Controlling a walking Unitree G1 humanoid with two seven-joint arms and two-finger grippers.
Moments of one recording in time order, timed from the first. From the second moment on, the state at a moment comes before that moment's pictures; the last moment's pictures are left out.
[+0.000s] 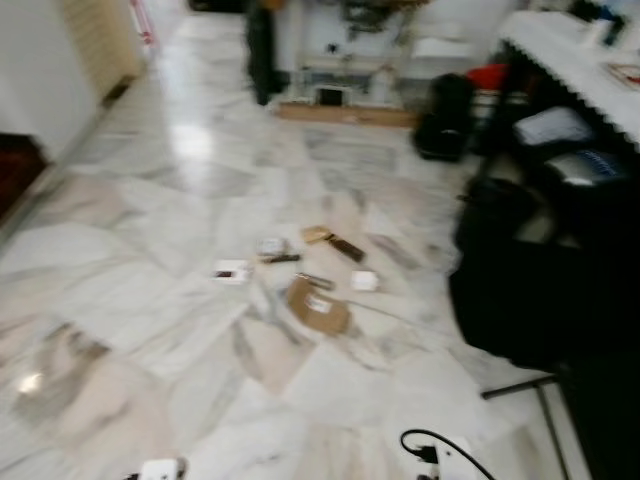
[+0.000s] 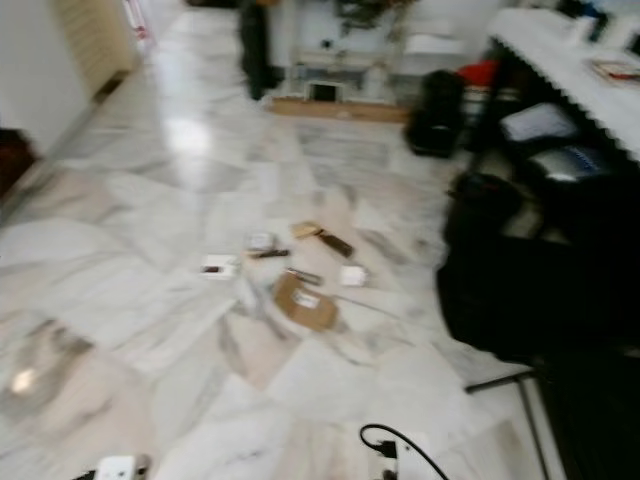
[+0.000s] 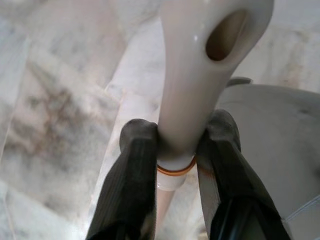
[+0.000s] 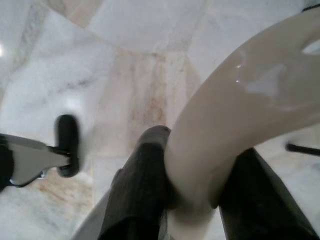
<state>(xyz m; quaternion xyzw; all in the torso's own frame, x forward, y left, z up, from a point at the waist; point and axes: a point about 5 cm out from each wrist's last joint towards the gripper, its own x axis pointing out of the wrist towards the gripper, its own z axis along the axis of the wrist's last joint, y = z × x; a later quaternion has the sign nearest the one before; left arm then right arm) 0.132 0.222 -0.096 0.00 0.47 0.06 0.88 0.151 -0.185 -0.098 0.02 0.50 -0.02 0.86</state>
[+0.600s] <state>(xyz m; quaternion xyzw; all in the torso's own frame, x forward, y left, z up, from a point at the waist) 0.136 0.229 -0.093 0.01 0.46 0.06 0.88 0.160 -0.183 -0.095 0.02 0.49 -0.03 0.87</state>
